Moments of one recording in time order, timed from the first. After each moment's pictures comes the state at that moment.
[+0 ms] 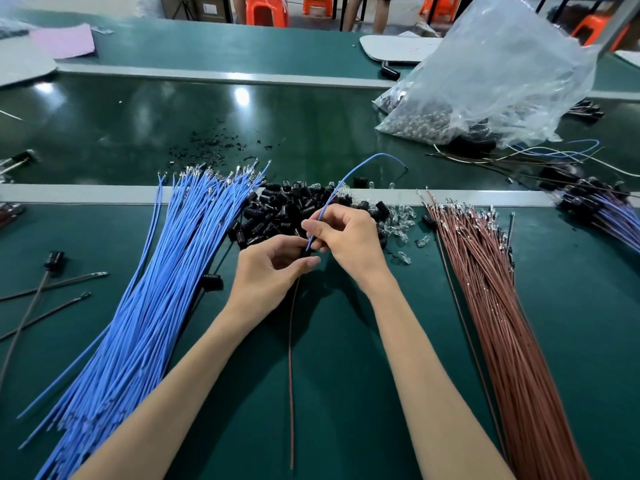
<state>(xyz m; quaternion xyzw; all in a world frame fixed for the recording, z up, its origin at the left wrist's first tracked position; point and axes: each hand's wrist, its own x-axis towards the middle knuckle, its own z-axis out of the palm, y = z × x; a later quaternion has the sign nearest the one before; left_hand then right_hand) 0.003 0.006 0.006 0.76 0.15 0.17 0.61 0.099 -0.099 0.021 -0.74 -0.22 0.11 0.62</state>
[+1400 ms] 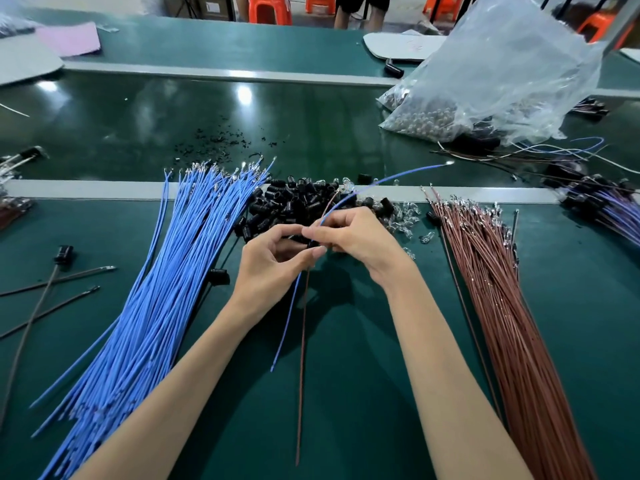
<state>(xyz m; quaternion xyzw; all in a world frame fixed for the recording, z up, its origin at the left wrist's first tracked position) 0.003 0.006 0.006 0.70 0.15 0.18 0.67 0.098 -0.110 0.038 -0.74 -0.20 0.26 0.59</state>
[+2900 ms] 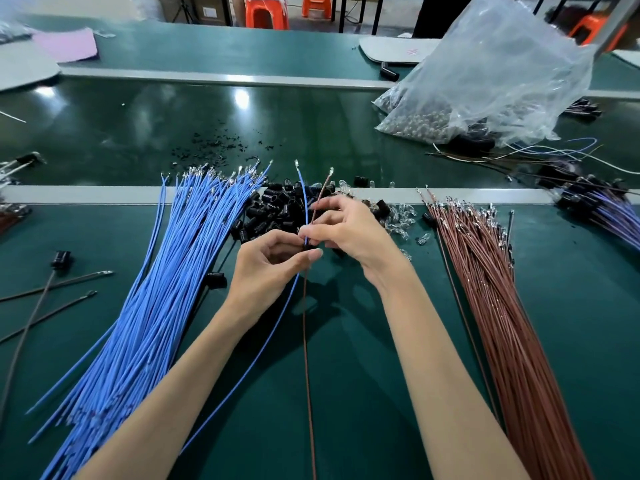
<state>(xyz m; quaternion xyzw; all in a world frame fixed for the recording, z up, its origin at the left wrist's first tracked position) -0.001 0.006 0.010 0.69 0.14 0.17 0.69 0.093 -0.107 0.054 -0.72 -0.18 0.26 0.62</state>
